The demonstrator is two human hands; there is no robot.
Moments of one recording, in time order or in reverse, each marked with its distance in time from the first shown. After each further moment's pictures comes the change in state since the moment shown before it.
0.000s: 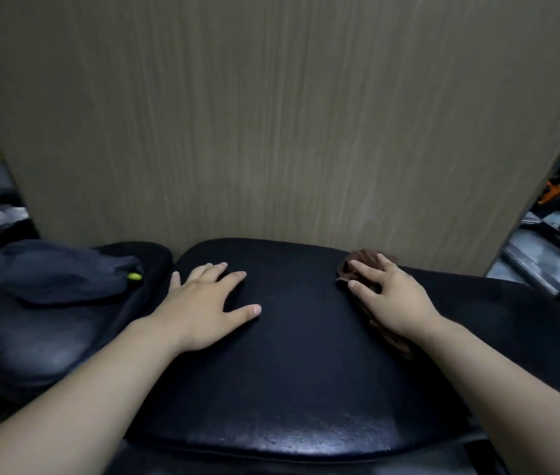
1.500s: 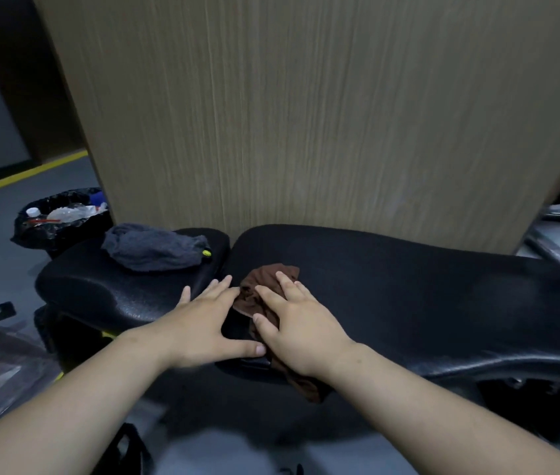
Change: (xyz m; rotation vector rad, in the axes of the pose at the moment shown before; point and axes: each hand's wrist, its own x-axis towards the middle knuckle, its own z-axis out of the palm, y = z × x) left_hand -0.113 -0.057 -0.009 -0.037 -0.163 0.037; right_hand -0.121 -0.179 0.079 -0.034 -0.243 -0.354
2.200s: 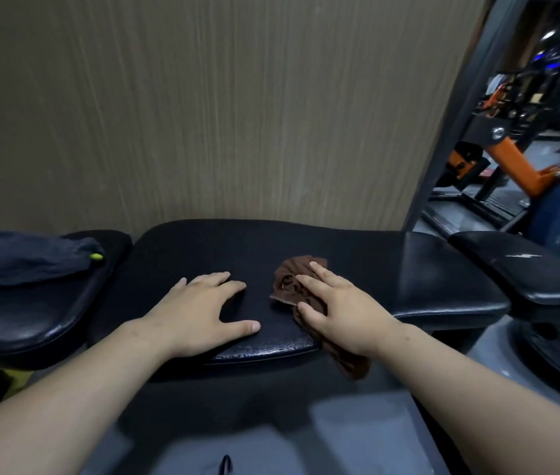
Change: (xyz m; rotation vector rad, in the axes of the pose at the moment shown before) left_hand 0.036 0.132 0.016 0.129 0.061 0.184; right_hand -0.101 0.156 -0.068 -0.077 0.135 0.208
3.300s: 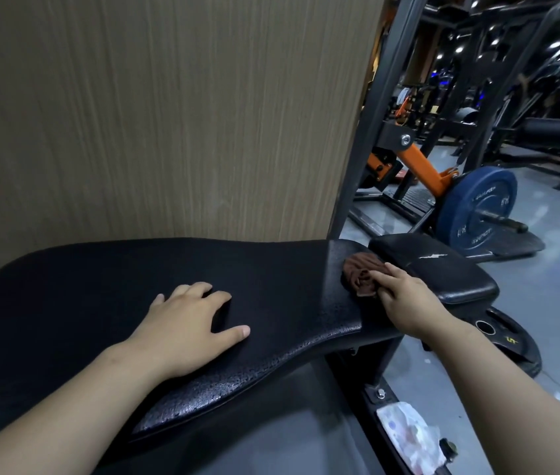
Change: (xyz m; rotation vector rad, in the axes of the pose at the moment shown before) left_hand 0.087 0.090 0.014 -0.027 0.029 0.097; right_hand -0.033 0.211 -0.067 -0.084 0.184 0.544
